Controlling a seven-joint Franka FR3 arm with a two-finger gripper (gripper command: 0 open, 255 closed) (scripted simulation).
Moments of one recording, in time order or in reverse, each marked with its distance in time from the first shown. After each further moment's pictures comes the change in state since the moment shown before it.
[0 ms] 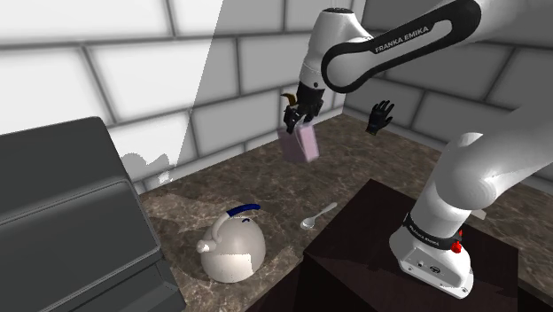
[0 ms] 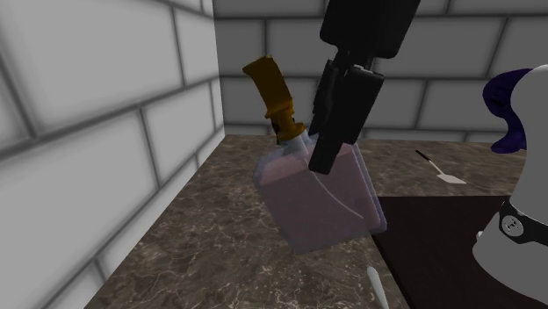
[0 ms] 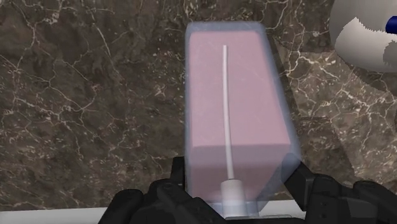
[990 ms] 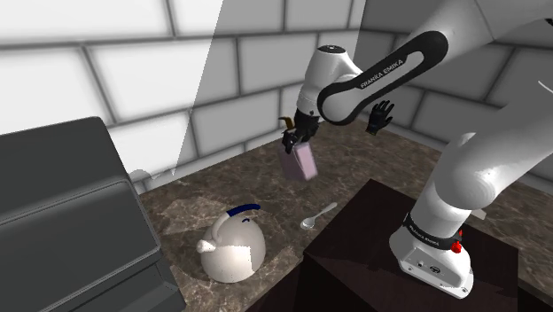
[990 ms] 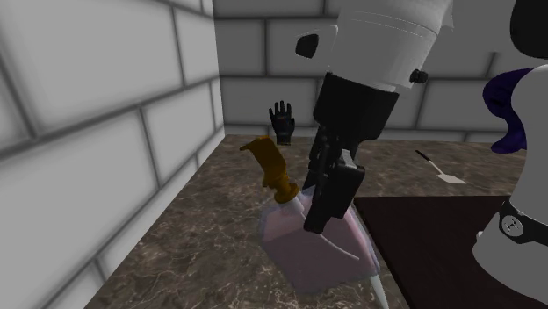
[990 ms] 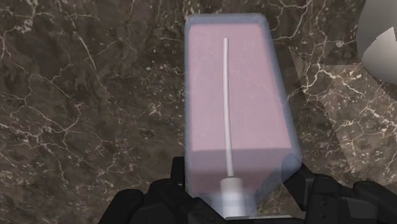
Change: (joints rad) arm -0.014 0.124 0.020 -0.115 -0.020 0.239 0.027
